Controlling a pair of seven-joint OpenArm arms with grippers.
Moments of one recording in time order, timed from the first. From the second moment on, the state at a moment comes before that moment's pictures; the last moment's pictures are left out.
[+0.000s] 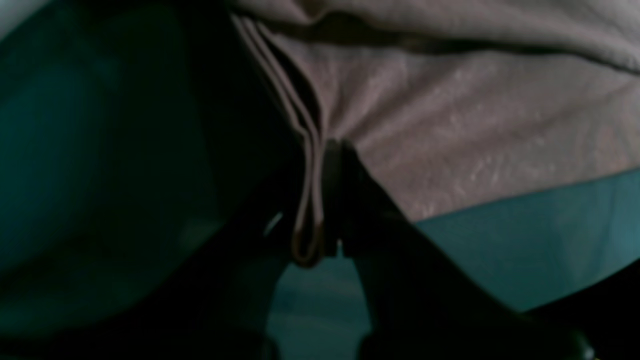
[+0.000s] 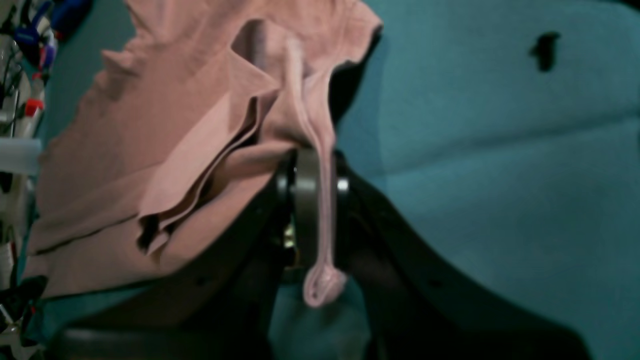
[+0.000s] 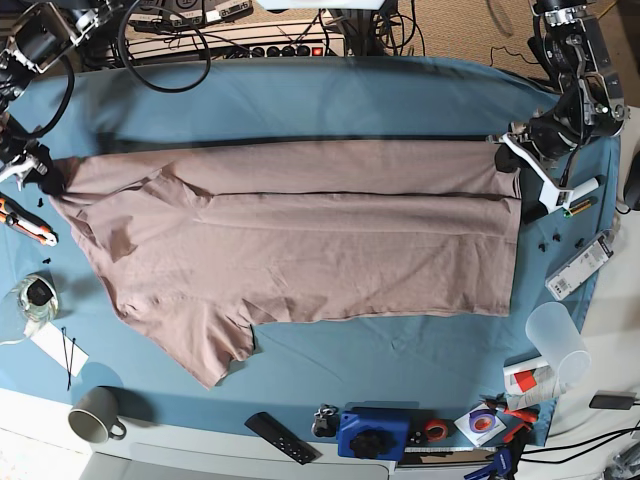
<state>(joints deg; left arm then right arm) 15.1 -12.2 -23.9 98.9 -39.6 -21.5 65.4 0.2 30.5 58.2 66.9 60.1 40.0 -80.2</state>
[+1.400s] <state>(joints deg) 26.4 -13.2 -32.0 114.5 -42.8 -24.3 67.2 -16.0 33.7 64.2 67.6 82.2 40.0 -80.1</state>
